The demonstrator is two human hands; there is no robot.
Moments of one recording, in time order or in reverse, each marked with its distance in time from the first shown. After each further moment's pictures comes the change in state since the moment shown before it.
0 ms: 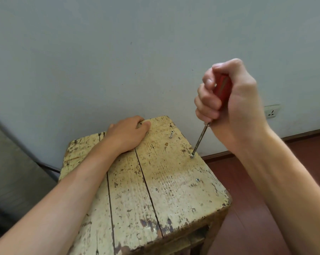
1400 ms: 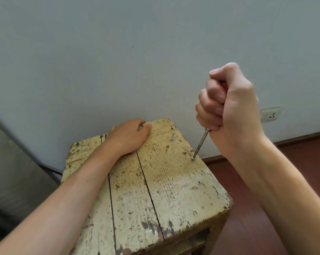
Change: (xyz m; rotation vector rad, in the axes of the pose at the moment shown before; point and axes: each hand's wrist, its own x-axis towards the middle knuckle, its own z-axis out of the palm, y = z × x) left_hand 0.000 -0.001 0.000 0.006 0.001 0.013; right_hand -0.010 -0.003 0.014 -0.005 0.093 0.021
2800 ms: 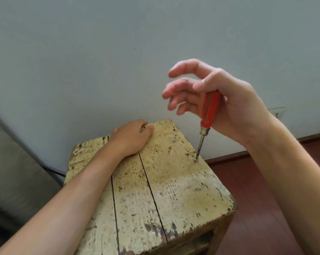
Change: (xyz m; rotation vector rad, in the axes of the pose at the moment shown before) left_hand 0.002 -0.002 0.002 0.001 0.017 -0.005; right_hand 0.024 -0.007 -0.013 -0.142 -0.606 0.018
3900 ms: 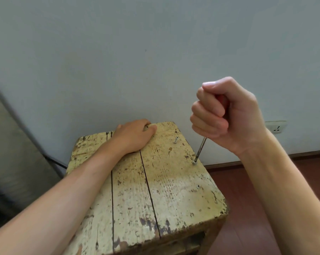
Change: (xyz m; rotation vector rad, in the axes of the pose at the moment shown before) left_hand 0.002 0.000 0.004 0.020 0.012 -0.020; right_hand -0.004 0.001 0.003 0.191 -0.015 0.100
